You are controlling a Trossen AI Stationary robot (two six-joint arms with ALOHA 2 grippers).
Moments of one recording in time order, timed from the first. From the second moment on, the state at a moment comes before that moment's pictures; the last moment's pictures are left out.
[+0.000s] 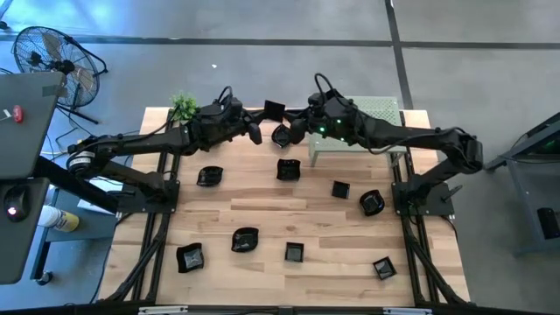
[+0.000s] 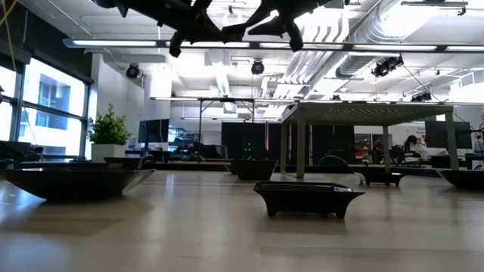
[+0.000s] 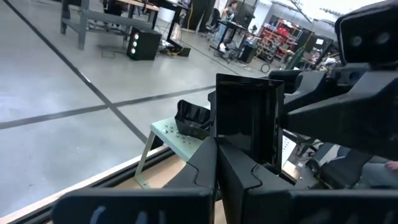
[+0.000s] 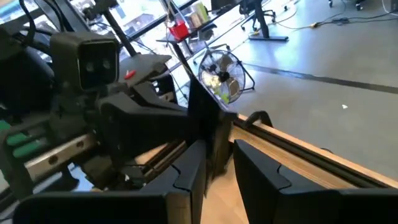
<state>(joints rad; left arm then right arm) 0.30 1.23 0.94 0.23 -0.30 -0.40 -0.26 1.48 1.26 0.03 0.21 0.52</state>
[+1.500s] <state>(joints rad) 0.30 1.04 0.93 -0.04 -0.22 -0.34 -0.67 1.13 1.27 -0.73 0.10 0.49</state>
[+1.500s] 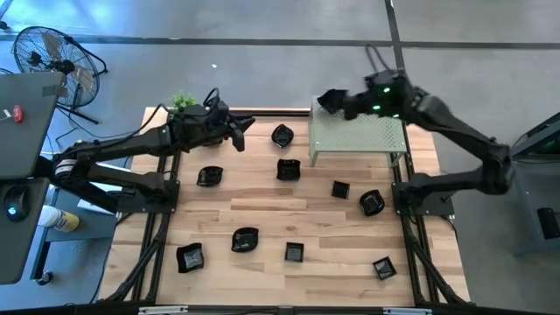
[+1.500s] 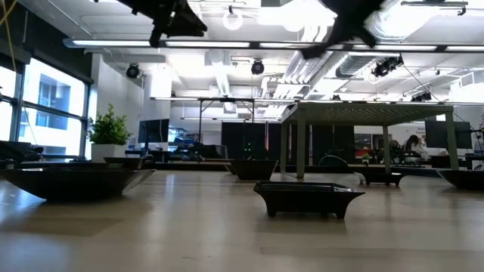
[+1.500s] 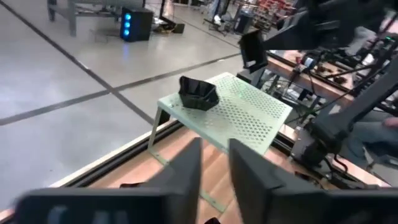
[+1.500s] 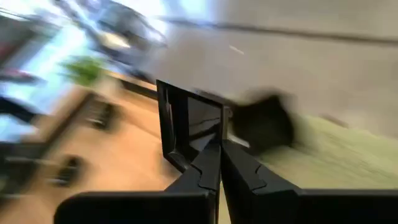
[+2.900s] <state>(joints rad) 0.30 1.05 0.92 -0.10 -0.08 -0.31 -1.12 1.37 1.27 -0.95 0.01 0.26</state>
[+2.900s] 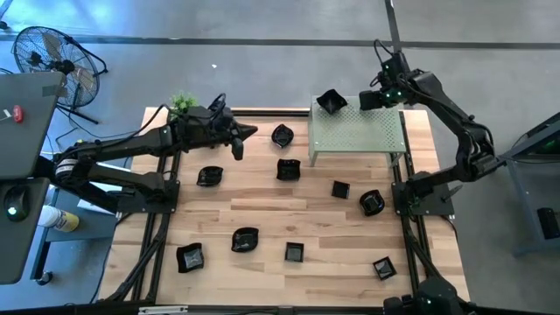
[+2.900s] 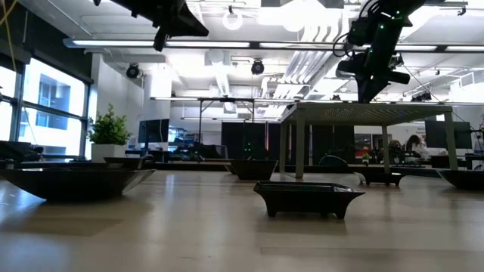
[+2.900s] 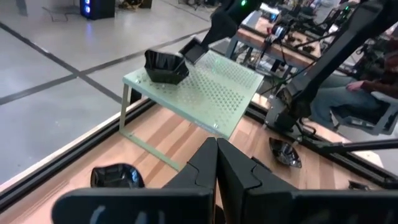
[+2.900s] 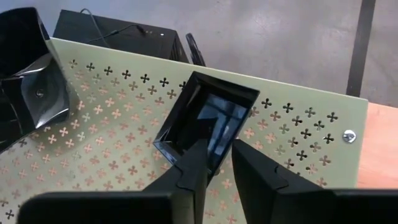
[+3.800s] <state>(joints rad) 0.30 1.05 0.92 -0.13 -0.10 -0.31 -0.97 1.28 1.31 -0.98 -0.10 0.08</state>
